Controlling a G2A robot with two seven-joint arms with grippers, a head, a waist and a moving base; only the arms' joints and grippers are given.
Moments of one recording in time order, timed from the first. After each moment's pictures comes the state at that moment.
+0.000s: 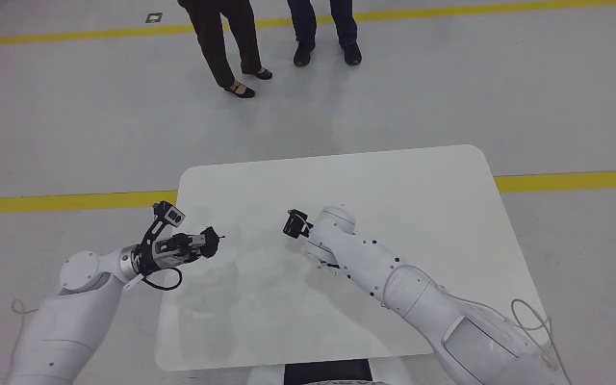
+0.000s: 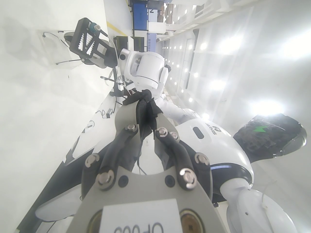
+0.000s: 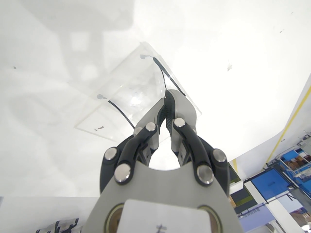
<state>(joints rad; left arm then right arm) 1.44 -0.82 -1.39 -1.31 -0.88 -0.32 -1.39 -0.93 -1.55 0.63 -1.18 -1.52 -0.21 1.33</state>
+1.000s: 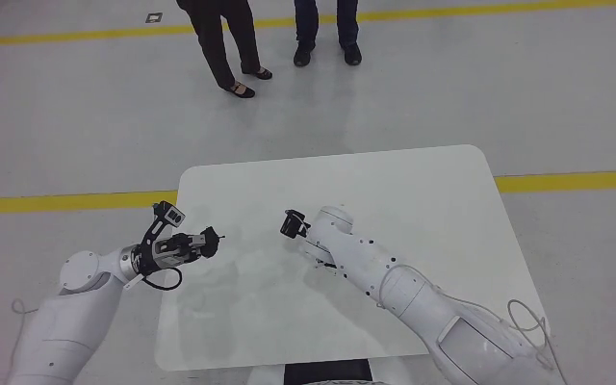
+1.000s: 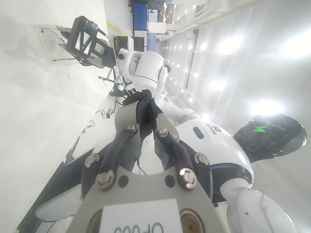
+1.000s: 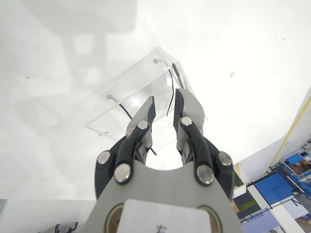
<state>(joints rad) 1.44 -0.82 -1.39 -1.31 -0.88 -0.32 -1.39 -0.93 -1.58 0.66 -1.14 -1.53 -0.22 1.31</state>
